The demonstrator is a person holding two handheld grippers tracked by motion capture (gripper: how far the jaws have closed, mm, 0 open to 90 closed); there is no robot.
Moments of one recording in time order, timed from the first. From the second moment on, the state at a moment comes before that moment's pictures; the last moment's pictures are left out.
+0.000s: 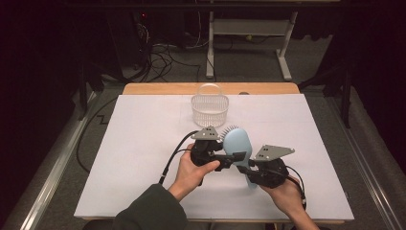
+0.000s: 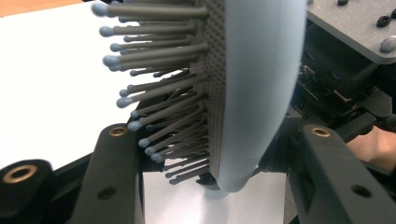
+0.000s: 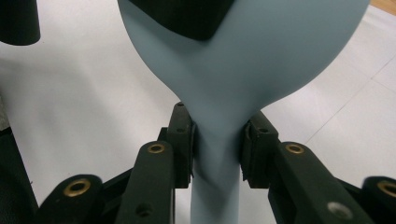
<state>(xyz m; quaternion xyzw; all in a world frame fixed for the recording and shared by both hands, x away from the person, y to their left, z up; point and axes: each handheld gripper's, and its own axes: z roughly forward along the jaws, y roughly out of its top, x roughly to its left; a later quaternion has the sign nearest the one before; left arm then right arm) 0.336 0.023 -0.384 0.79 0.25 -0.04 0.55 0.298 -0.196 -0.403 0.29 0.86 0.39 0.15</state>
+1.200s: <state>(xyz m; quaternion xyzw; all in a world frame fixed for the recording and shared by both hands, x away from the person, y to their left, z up) 0.346 0.055 -0.373 0.80 0.26 -0.01 0.54 0.296 -0.207 -0.409 0.29 0.84 0.44 0.16</state>
